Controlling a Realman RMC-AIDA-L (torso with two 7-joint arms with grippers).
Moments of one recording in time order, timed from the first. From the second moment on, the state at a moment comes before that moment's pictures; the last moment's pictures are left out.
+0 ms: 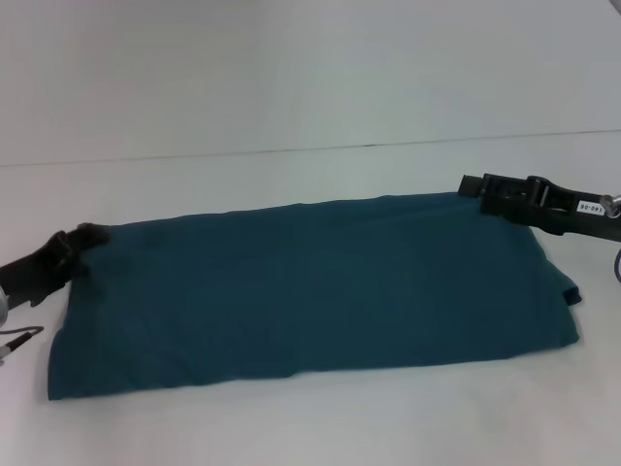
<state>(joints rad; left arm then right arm) -0.60 -2.11 0.53 0.49 2.00 0.78 -2.29 0.59 2.01 -0.49 -0.58 -2.03 -1.31 2.17</state>
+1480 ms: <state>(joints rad) -0.47 -2.16 0.59 0.65 2.02 0.93 -2.37 0.59 2.00 -0.49 -0.58 -2.00 -1.31 2.18</state>
